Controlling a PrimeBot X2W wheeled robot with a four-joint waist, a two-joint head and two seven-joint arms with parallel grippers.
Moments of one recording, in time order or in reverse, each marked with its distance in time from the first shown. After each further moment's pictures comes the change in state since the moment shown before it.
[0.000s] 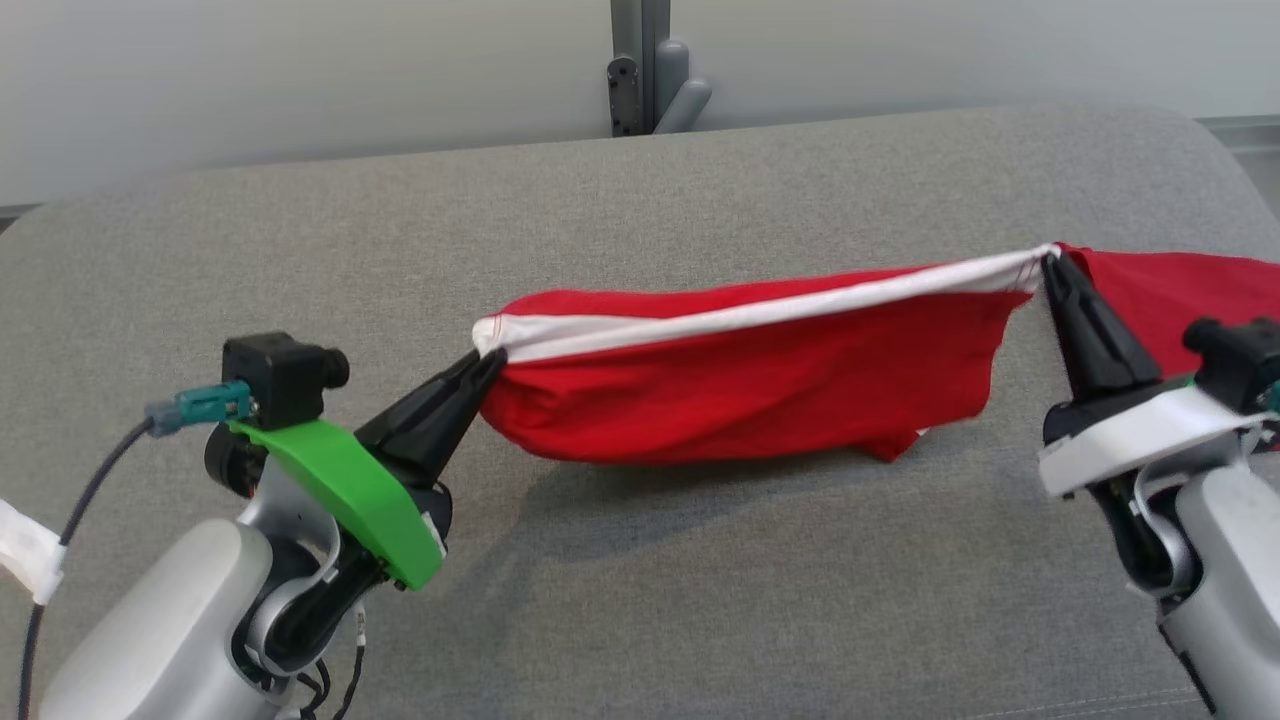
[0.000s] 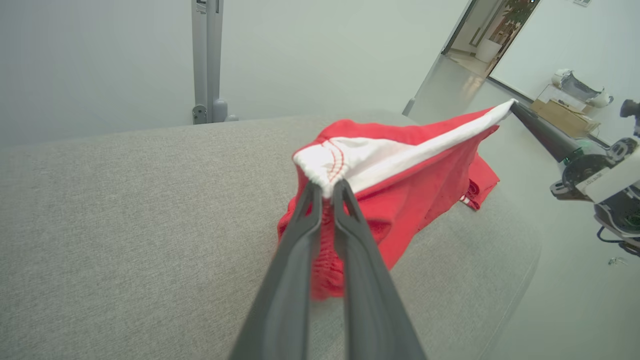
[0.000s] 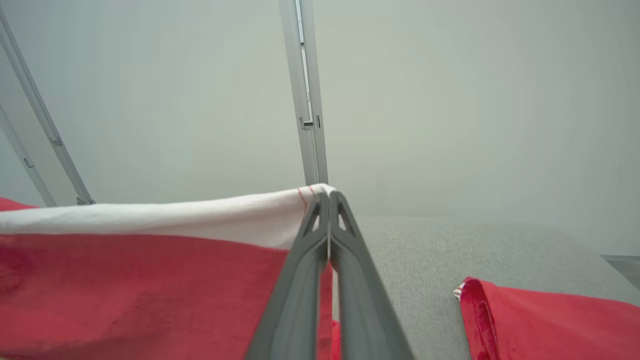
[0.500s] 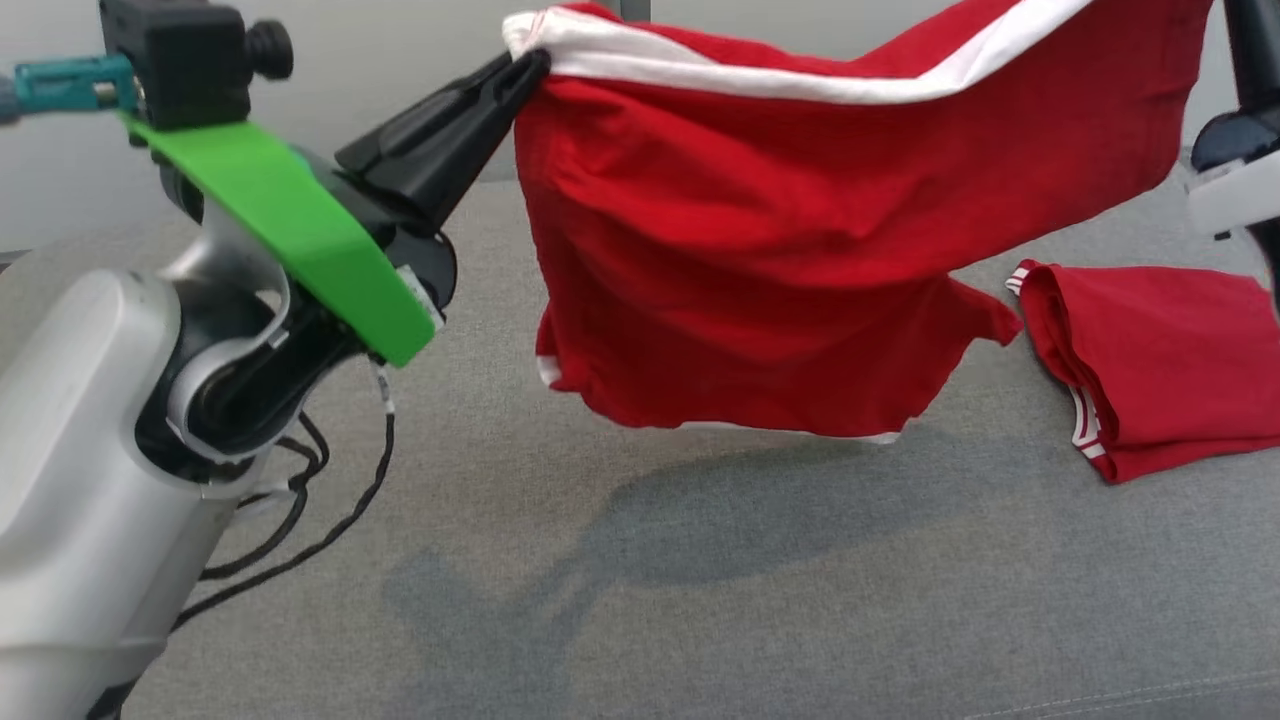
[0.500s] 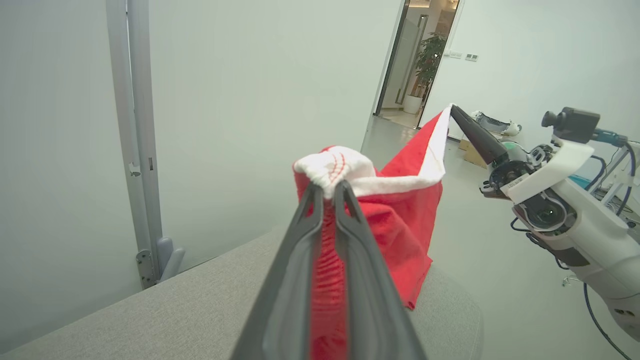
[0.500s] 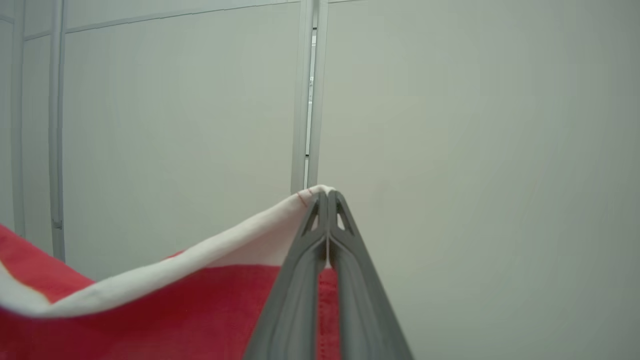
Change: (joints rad) left arm -0.365 -0.030 0.072 -0.167 -0.201 0.049 0.207; right arm -0.367 -0.204 0.007 -0.163 0.136 0.000 0.130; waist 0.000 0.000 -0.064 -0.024
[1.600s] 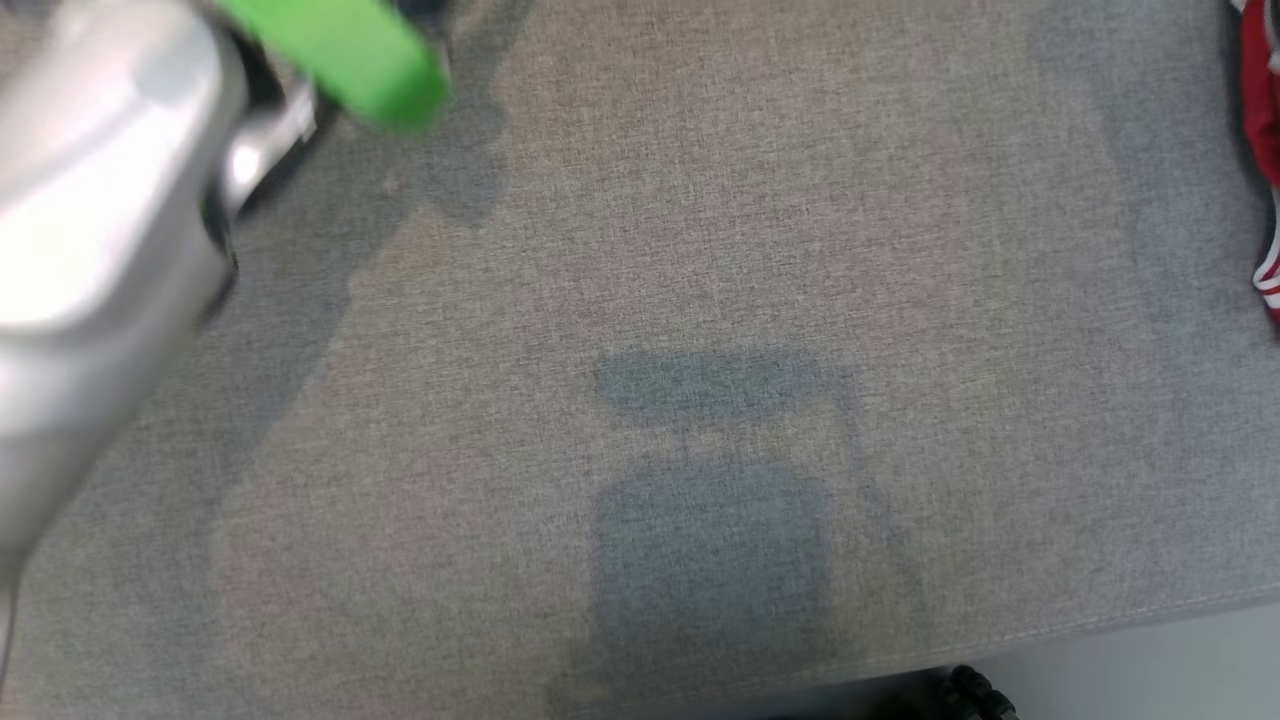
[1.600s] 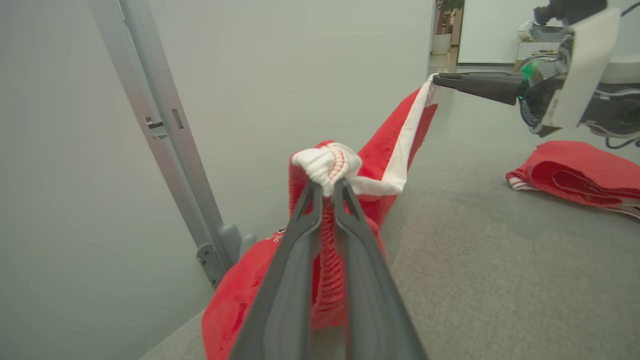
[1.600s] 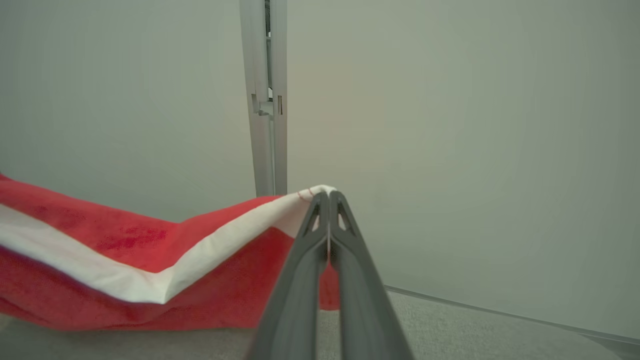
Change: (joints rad) left arm -0.569 -0.018 -0.364 0.439 0.430 -0.050 -0.574; right arm -0.596 0.083 0.241 0.441 -0.045 0.000 -0.128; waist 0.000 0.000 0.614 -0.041
